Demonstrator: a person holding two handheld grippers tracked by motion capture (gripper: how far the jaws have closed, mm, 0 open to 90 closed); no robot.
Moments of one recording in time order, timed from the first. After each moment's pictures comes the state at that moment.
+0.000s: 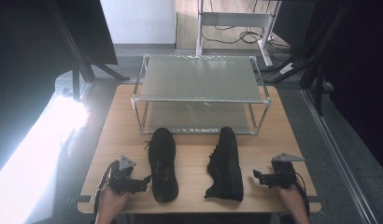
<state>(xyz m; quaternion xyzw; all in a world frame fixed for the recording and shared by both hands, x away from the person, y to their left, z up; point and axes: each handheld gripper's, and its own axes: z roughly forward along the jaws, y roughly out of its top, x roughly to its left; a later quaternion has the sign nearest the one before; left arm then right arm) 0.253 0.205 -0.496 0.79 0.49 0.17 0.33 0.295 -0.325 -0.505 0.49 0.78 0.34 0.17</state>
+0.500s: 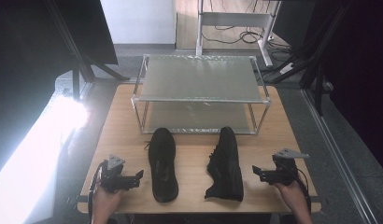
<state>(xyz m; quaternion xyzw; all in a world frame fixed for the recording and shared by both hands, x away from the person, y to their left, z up) 0.252 0.227 -0.497 0.75 0.53 0.20 0.35 0.295 -0.319 -0.478 0.47 0.77 0.38 0.17</state>
